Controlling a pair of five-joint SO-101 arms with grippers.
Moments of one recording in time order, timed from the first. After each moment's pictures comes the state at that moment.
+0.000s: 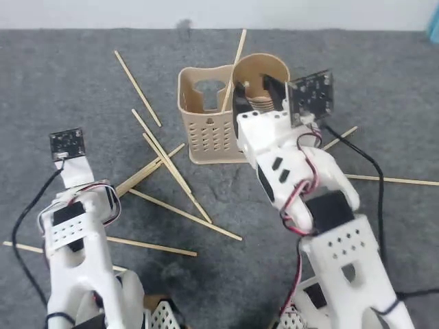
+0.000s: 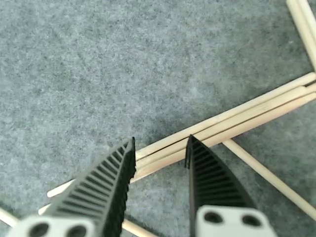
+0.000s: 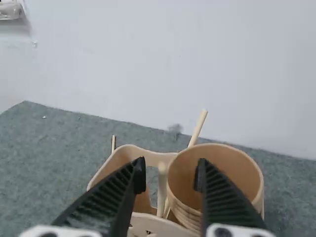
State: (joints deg) left arm -31.5 -35.6 70.3 39.5 -4.6; right arm -28.1 -47.9 36.0 31.6 -5.8
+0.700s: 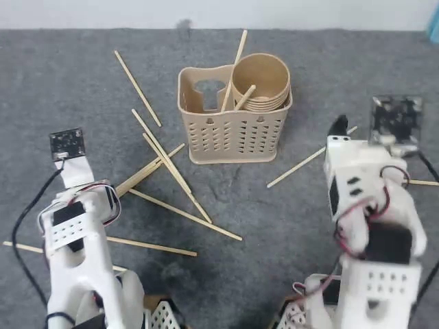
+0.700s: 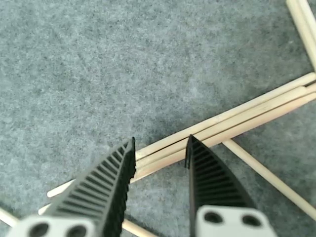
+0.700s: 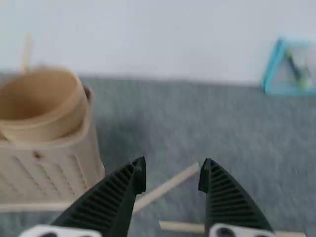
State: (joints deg) left arm -31.5 -35.6 70.3 39.5 -4.6; right arm 1.7 -58.1 34.9 60.3 5.8
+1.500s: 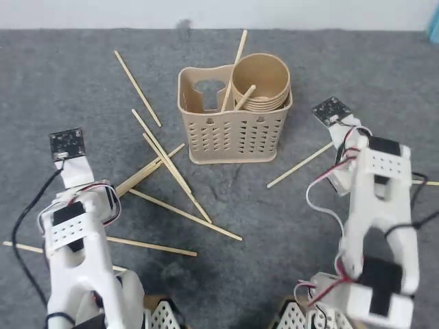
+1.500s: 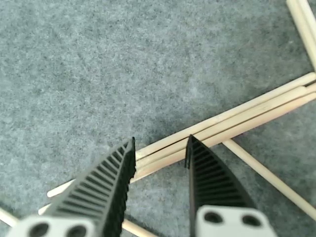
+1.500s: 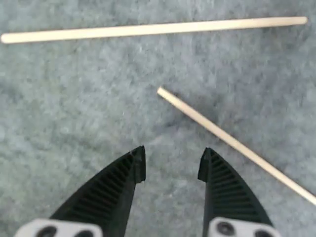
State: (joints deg) left arm -31.5 -35.6 70.3 39.5 -4.6; right arm 9.8 -6.6 28.2 64.7 44.7
